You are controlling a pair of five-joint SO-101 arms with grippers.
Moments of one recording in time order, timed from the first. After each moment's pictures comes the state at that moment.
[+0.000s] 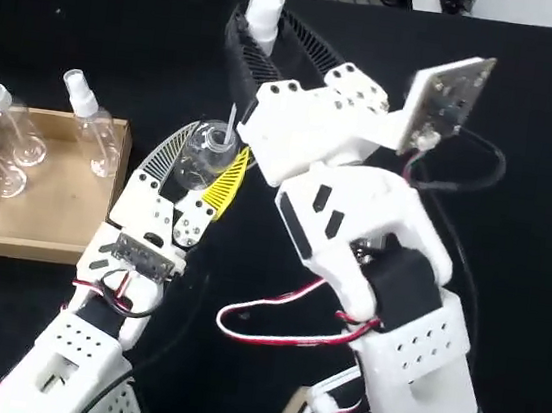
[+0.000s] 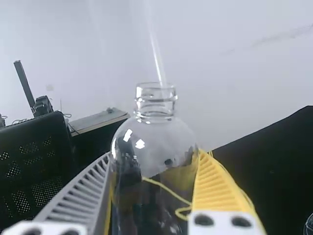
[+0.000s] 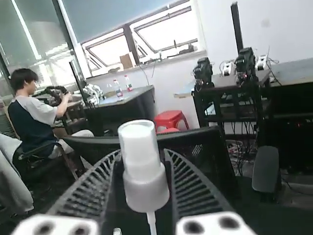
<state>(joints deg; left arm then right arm) 16.4 -67.5 96.0 -37.0 -16.2 -29.6 -44.0 19.0 28.5 -16.1</state>
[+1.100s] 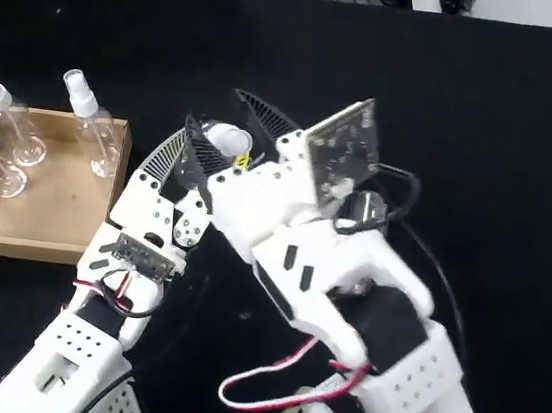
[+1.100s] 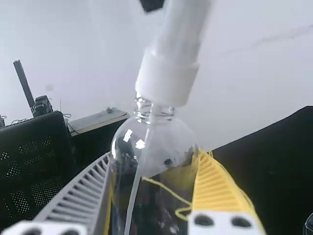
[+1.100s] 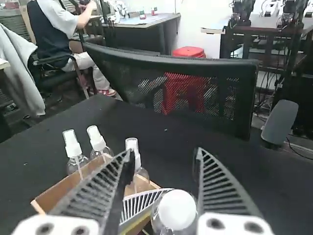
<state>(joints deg) 16.4 -67.5 96.0 -37.0 -16.2 -39.3 -53.2 27.6 43.9 -5.6</state>
